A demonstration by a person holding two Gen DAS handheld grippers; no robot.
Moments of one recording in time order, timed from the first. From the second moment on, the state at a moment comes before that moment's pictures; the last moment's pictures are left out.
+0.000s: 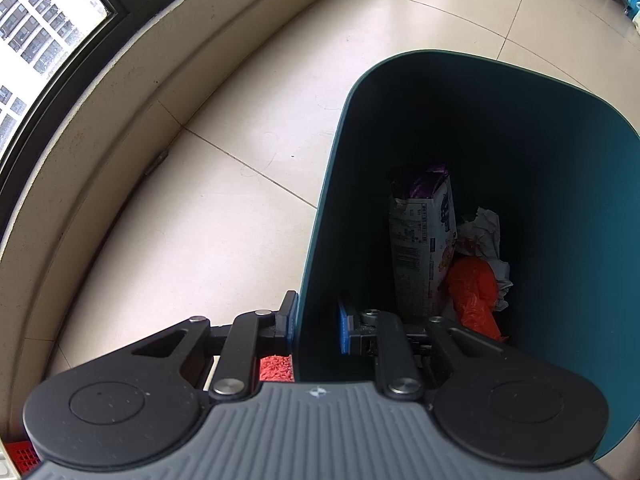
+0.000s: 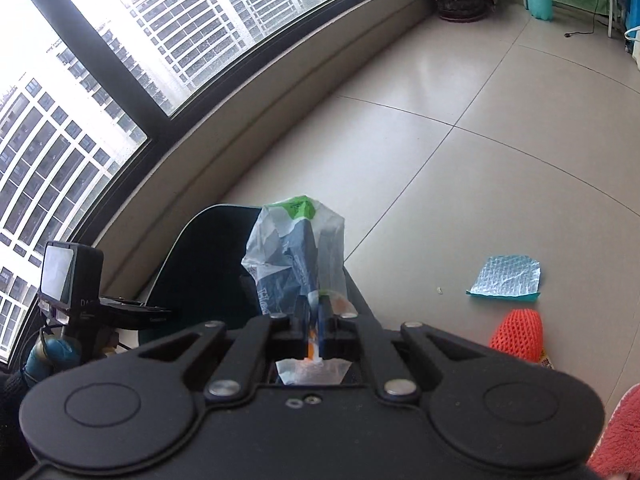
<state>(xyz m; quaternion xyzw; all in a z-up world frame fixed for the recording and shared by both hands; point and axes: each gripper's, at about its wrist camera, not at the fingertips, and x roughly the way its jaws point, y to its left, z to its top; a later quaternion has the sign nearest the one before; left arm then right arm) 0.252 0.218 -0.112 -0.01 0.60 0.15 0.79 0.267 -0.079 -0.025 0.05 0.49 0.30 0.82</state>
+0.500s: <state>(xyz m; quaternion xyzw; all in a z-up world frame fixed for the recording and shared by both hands) 0.248 0.227 -0.107 -0.03 0.59 0.14 0.79 0.264 0.043 -0.084 -0.10 0.52 0.31 0.79</state>
